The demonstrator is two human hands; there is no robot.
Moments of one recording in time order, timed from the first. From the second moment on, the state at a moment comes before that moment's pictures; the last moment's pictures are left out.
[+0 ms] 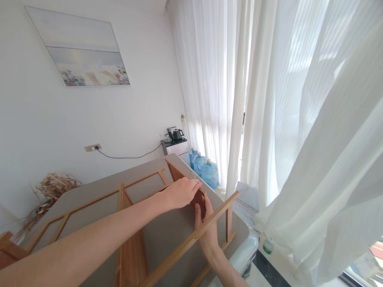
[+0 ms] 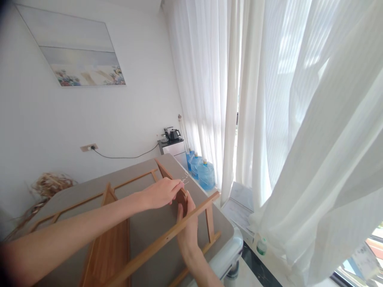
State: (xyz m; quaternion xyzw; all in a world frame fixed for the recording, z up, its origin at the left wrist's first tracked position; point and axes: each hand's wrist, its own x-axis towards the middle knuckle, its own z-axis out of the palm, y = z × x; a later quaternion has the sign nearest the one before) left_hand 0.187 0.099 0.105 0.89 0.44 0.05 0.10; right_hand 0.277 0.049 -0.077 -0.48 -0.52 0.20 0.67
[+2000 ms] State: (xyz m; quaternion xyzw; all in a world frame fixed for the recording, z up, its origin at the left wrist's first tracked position) left_hand 0.240 0.100 0.062 0.72 0.41 0.26 0.49; right_hand 0.428 0.068 0.075 -0.50 -0.73 0.26 0.38
